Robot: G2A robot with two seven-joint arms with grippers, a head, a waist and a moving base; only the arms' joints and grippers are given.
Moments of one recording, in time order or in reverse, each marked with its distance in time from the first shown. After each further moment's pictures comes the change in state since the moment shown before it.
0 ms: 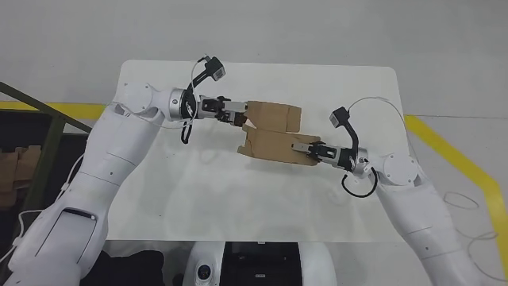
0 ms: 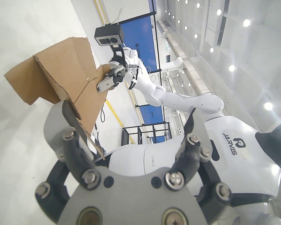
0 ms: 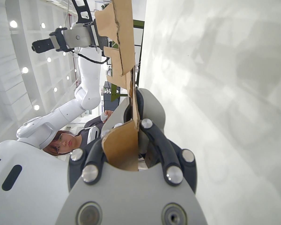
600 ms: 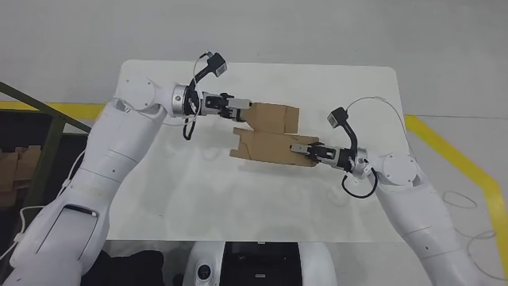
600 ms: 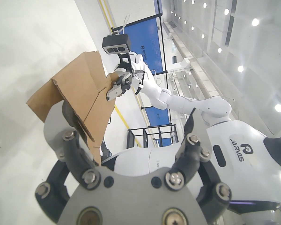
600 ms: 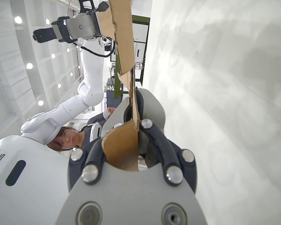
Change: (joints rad) left arm -0.023 -0.008 0.013 0.001 0.039 -0.004 0.021; right arm 0.005 0.001 -0.012 -0.002 0.028 -0.009 0.017
